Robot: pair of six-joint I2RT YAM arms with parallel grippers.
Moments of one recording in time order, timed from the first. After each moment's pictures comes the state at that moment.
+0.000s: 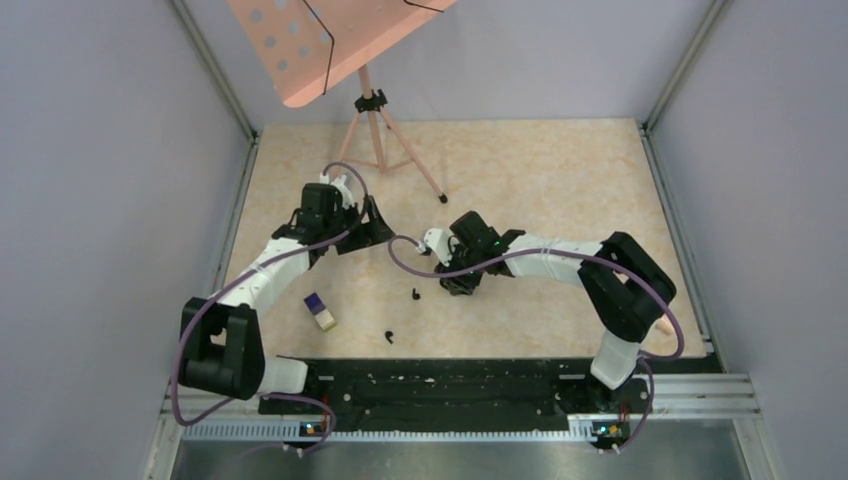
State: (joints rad) left arm -0.20 1.35 0.86 -0.28 0.35 -0.48; right arm 0.78 1.76 1.02 -0.27 -0.23 -0.40
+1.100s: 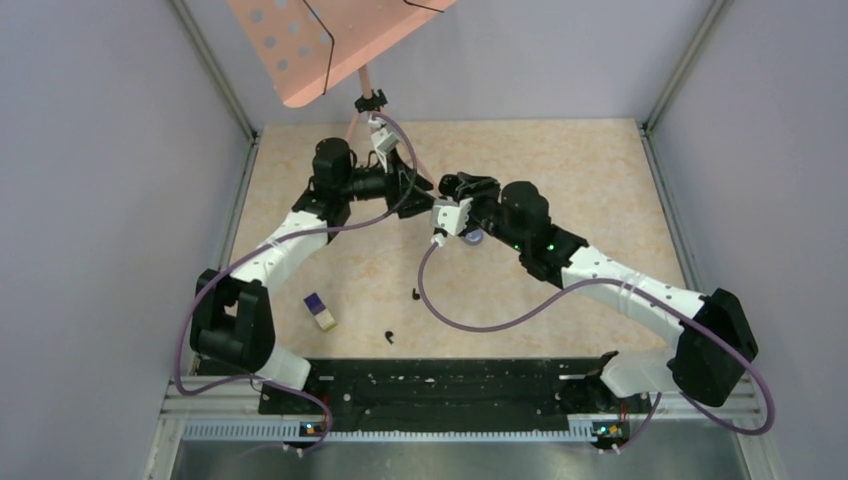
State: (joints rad) left arm -0.31 1.51 1.10 0.25 1.03 -0.26; right arm 0.77 1.32 0.97 0.16 -0.04 -1.11
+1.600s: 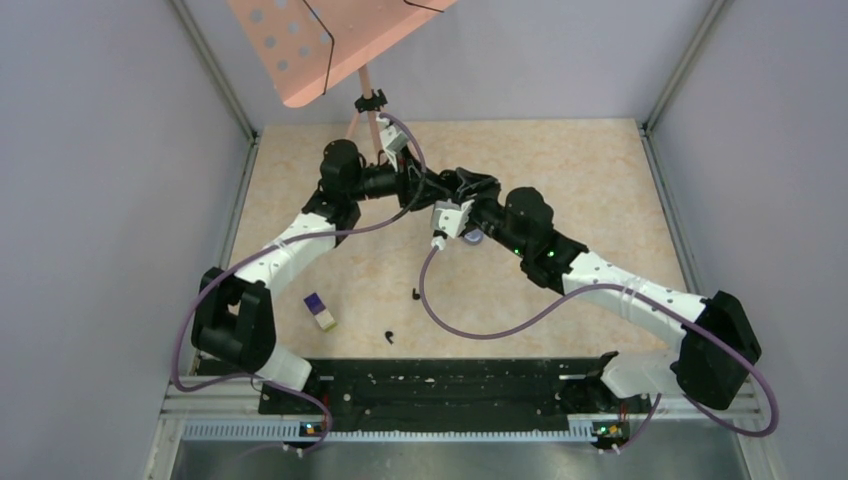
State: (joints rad) left arm -0.40 1.51 1.10 0.42 0.97 -0.30; right arm 0.79 1.29 0.92 0.30 -0.02 -1.13
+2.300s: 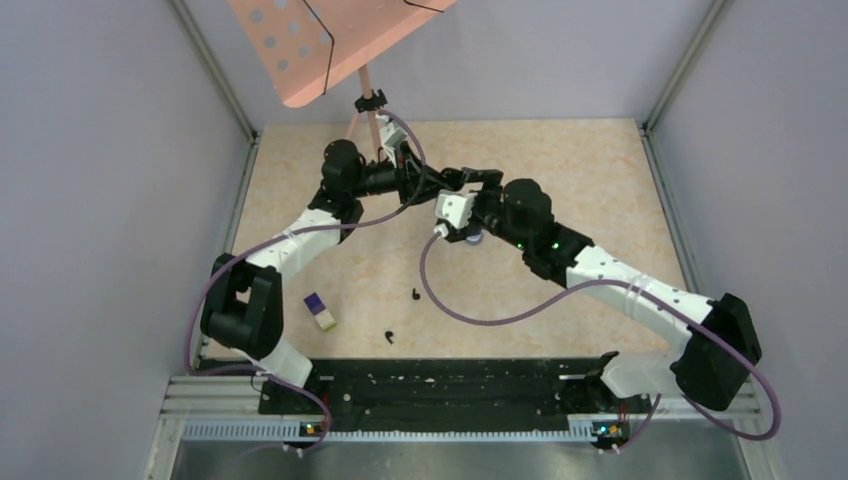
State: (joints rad) left arm -0.38 1.58 1.10 0.58 1.01 -0.40; right arm 0.78 1.29 0.96 0.17 -0.02 -0.99
